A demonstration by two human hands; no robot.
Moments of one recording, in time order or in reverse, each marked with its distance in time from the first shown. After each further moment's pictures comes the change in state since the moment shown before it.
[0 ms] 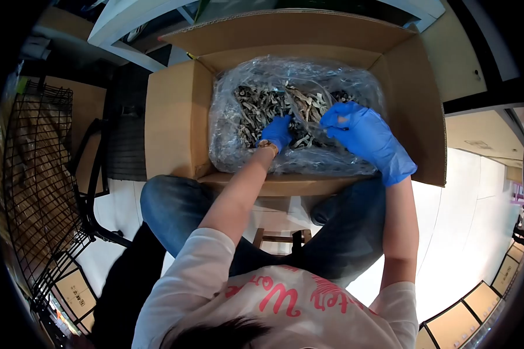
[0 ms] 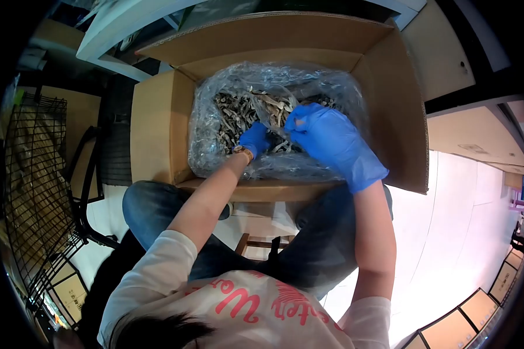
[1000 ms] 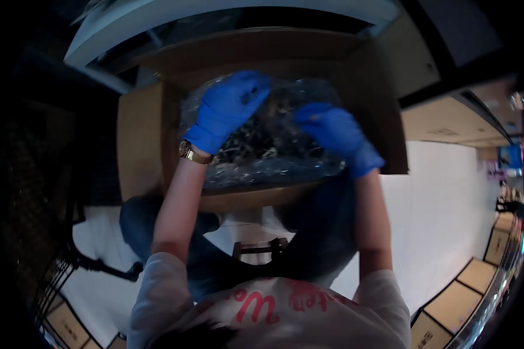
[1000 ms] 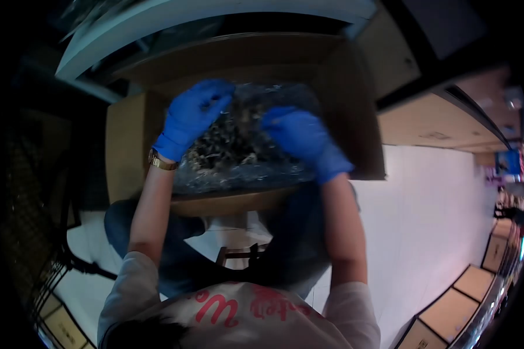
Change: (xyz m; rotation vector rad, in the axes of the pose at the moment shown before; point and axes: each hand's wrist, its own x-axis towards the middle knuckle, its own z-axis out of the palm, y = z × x) left_hand -0.075 0.078 -0.211 -0.247 0.518 0.651; right_hand -0.002 0.014 -0.006 -0.070 0.166 0.014
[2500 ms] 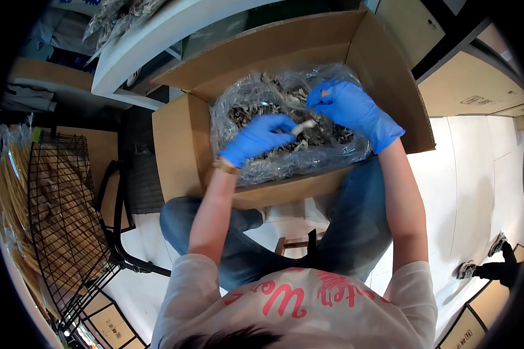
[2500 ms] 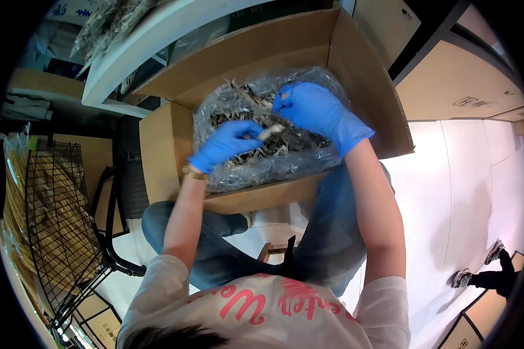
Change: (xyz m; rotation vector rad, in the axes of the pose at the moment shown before) left_hand -0.039 0.002 0.035 -0.543 -0.612 -0.313; right_hand 0.001 0.016 -0.006 0.250 -0.048 0.063
